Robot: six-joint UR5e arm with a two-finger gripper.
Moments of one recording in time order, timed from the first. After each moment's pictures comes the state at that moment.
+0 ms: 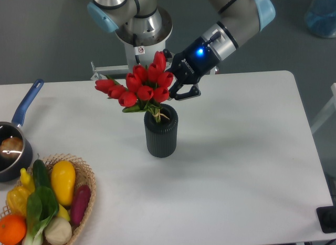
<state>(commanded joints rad) 2.80 -1.62 -1.73 -1.85 0.54 1.89</state>
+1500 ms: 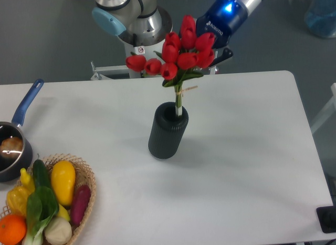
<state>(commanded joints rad) 2.97 -1.45 -1.70 -1.90 0.47 1.69</state>
